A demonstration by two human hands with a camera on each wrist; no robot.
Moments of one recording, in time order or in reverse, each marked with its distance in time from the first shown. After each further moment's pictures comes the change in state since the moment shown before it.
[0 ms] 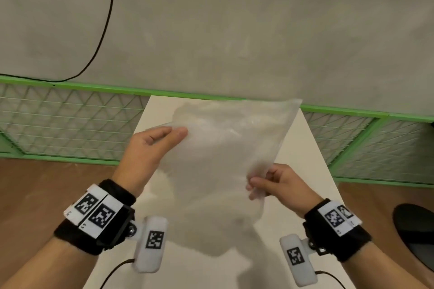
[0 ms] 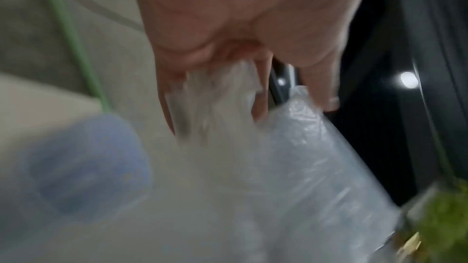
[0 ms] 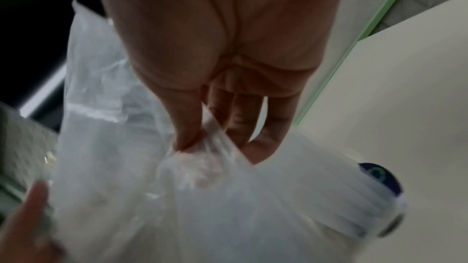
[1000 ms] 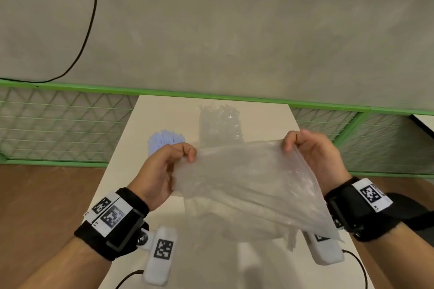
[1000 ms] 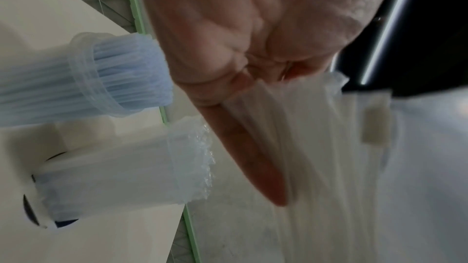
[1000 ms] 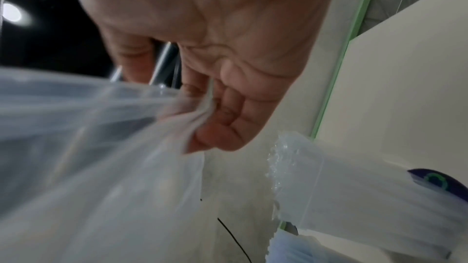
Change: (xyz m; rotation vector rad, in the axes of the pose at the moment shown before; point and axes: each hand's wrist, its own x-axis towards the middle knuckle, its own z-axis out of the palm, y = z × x) left_hand -0.019 -0.010 0.035 -0.332 -0.263 -0.379; right_hand -0.033 -0.062 -0.041 0.411 0.074 -0.121
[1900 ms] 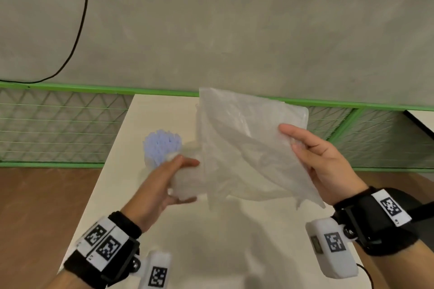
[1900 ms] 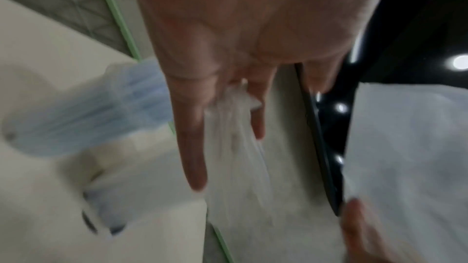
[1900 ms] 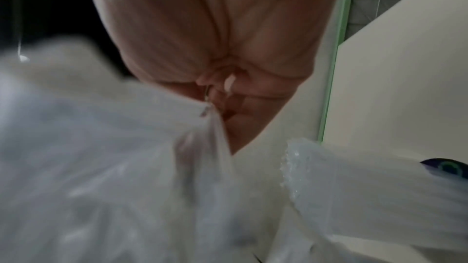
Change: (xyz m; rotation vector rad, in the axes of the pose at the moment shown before) left_hand -0.009 -0.033 -0.012 0.013 0.081 -0.029; right_hand -0.022 0.000 0.000 -0.020 0.036 -0.066
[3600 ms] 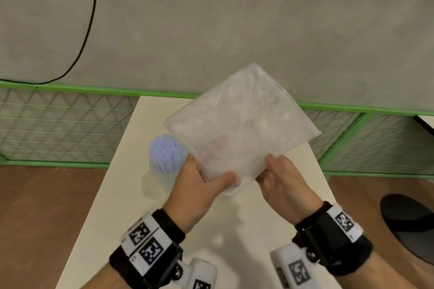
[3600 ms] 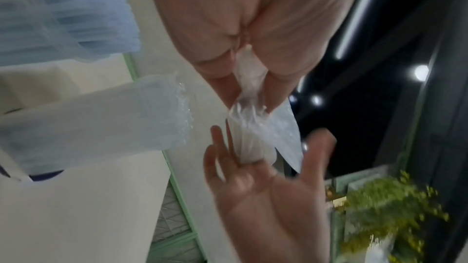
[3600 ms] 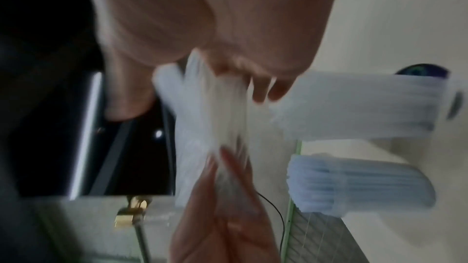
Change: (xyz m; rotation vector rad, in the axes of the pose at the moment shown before) left_hand 0.004 0.008 0.061 0.077 -0.014 0.325; right_hand 0.017 0.046 0.053 0.170 -0.041 0.051
